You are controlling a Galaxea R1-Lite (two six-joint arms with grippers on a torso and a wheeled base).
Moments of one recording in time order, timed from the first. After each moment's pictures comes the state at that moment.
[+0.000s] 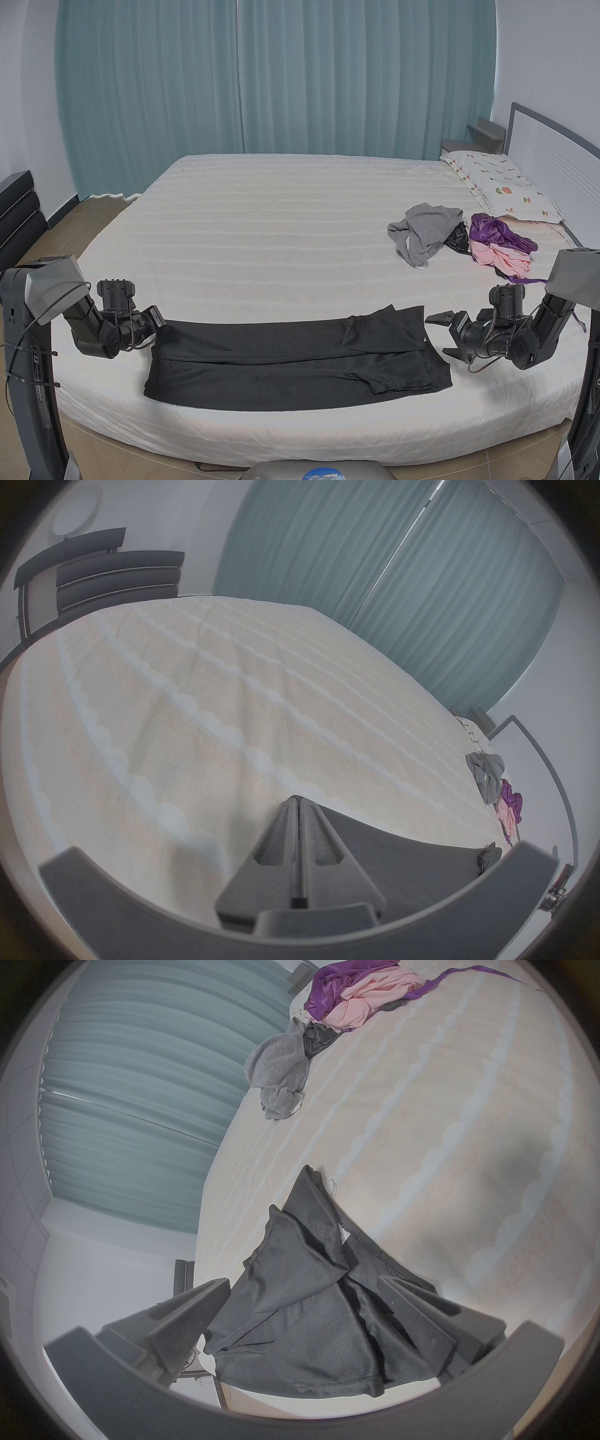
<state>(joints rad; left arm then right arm) 0.10 2.43 -0.95 -0.83 -0.10 -0.50 0.06 2.26 -0.65 -0.94 0.37 0.91</state>
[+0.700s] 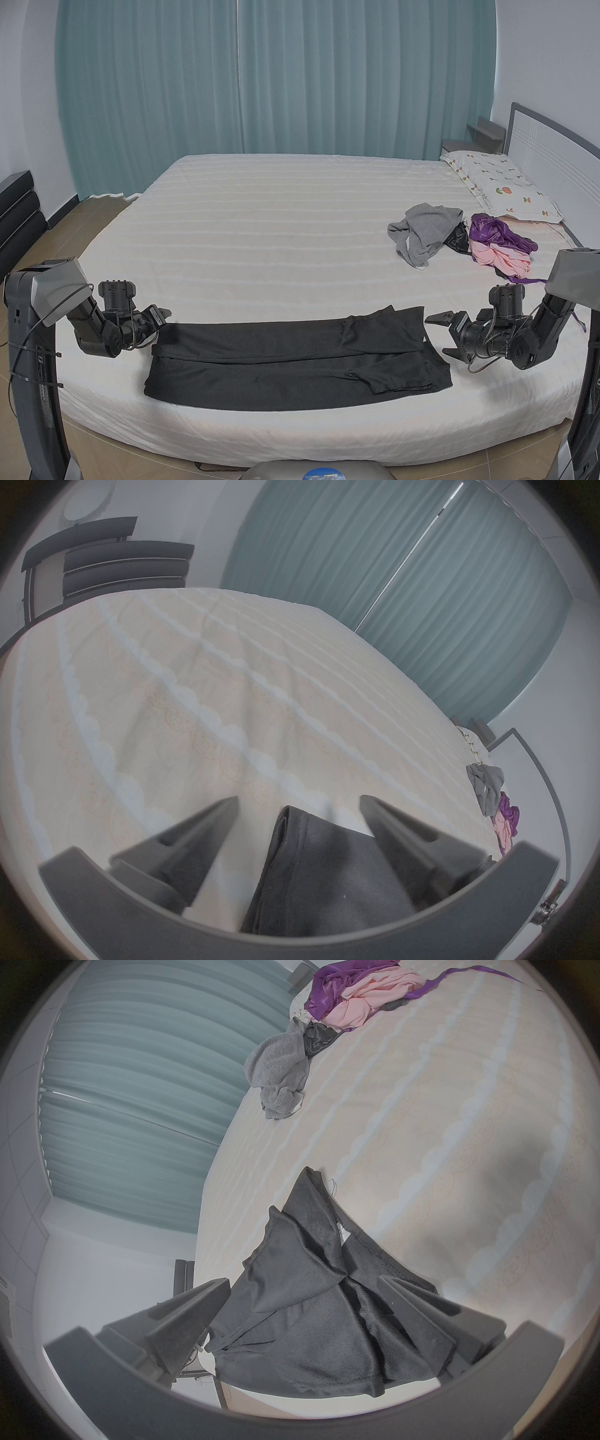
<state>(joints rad) 0.11 2.47 -1.01 -0.83 -0.11 -0.55 0.06 2.26 -0.65 -0.94 0.37 0.91</state>
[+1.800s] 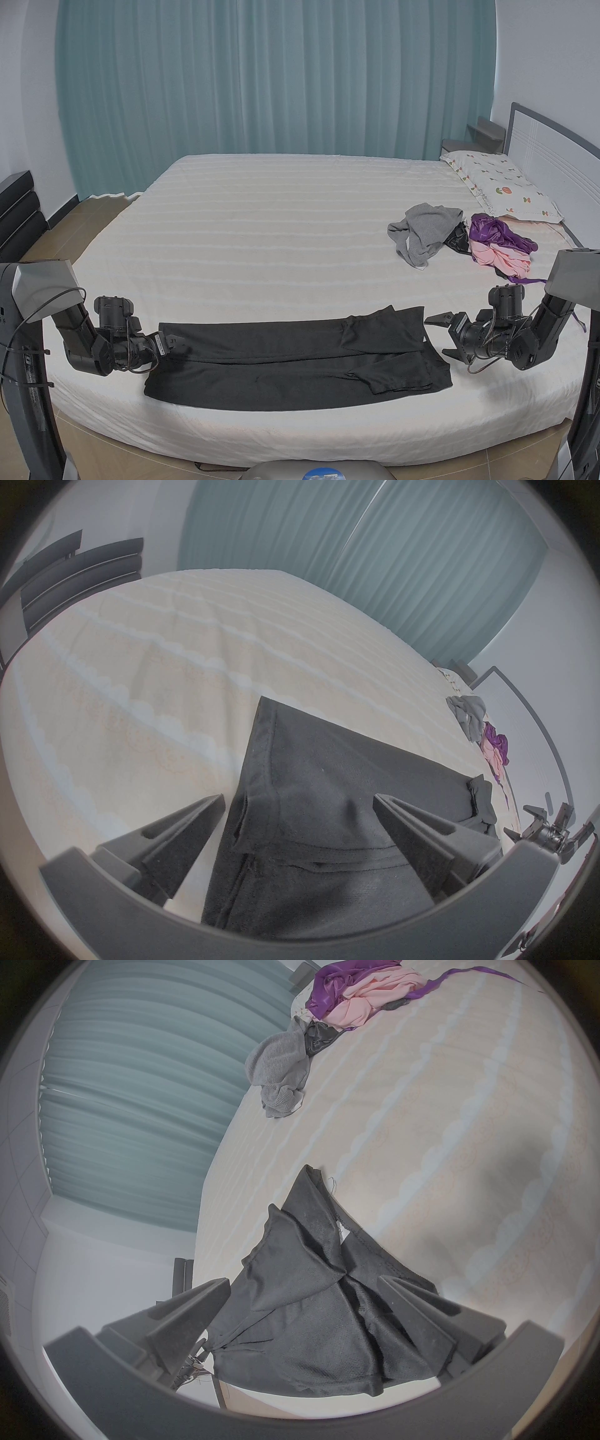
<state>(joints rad) 0.08 2.35 -0.73 -0.84 -0.23 -0.35 0.07 2.26 -0.65 -0.94 0.37 0.91</state>
